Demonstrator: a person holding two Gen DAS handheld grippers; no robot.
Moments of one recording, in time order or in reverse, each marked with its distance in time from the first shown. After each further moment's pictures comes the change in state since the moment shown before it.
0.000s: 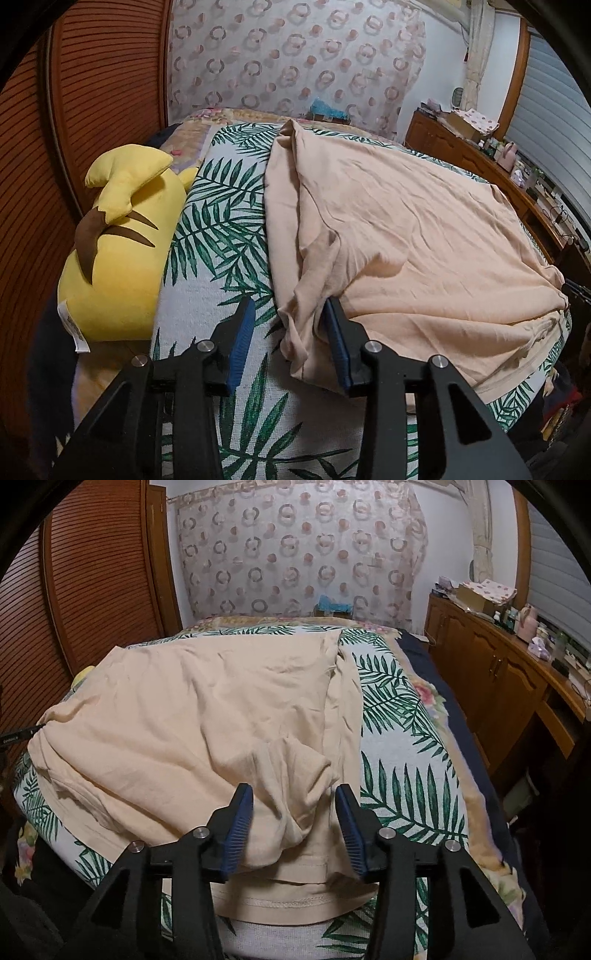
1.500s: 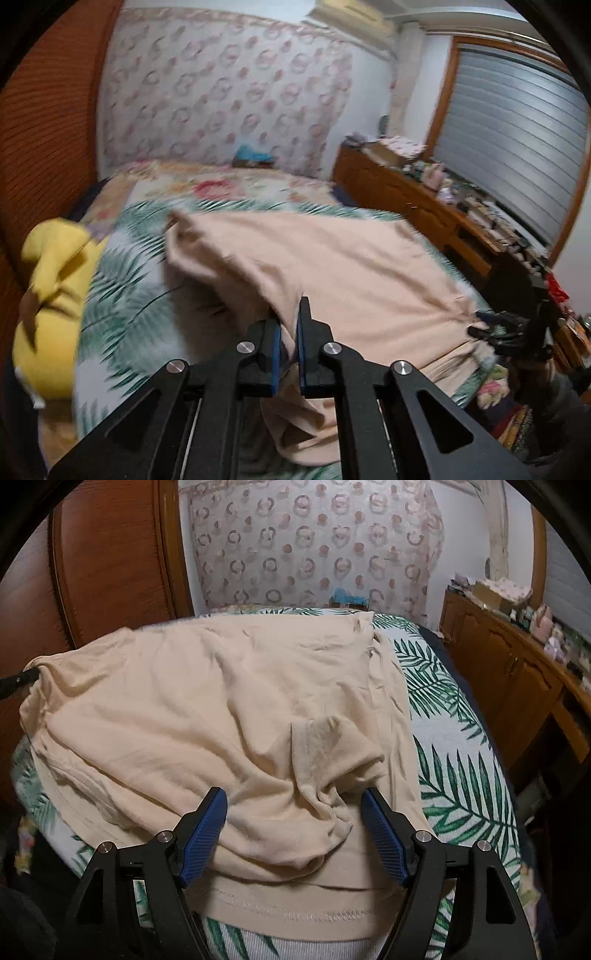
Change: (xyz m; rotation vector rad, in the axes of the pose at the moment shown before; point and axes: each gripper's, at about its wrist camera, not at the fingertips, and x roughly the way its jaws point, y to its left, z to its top) left arm -0.048 -0.098 0.049 0.118 -0.168 -0.284; right arm 0.015 0.023 -0.009 0.006 0.017 0.058
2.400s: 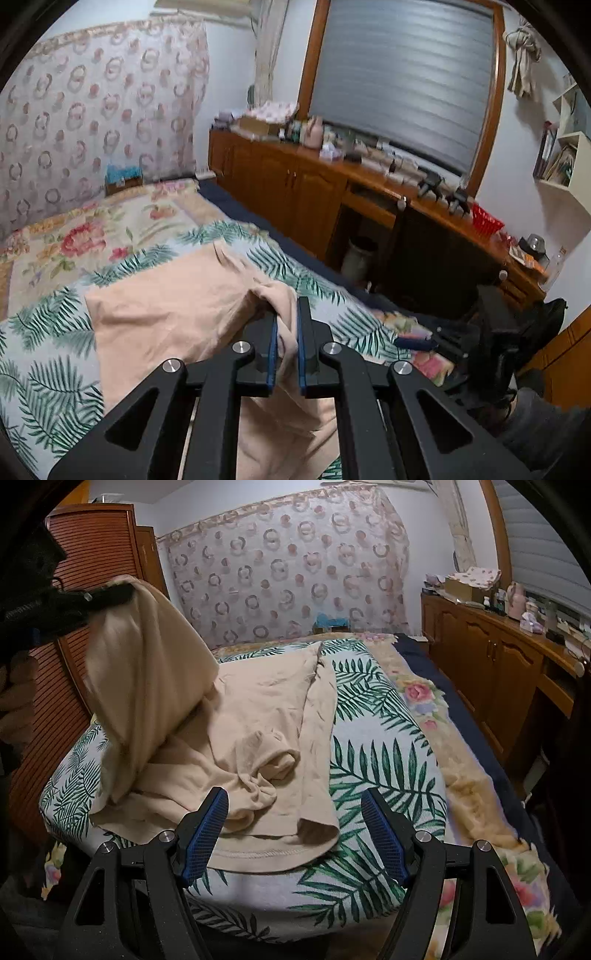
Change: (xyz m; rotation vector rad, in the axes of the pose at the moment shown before) left arm 0.086 -0.219 0.073 0.306 0.139 -0.323; right arm -0.054 -0.059 -0.031 0.120 -0.108 0.007
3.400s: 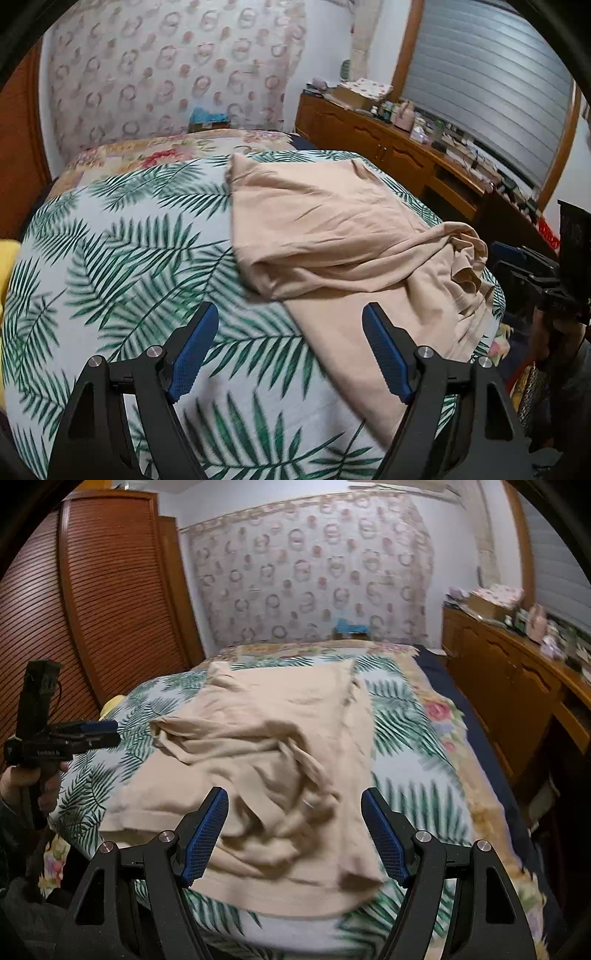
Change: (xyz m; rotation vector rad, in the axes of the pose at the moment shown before) left arm -0.041 0.115 -0.127 -0.224 0.067 0.255; right arm 0.029 0.037 0.035 -0.113 -0.007 0.054
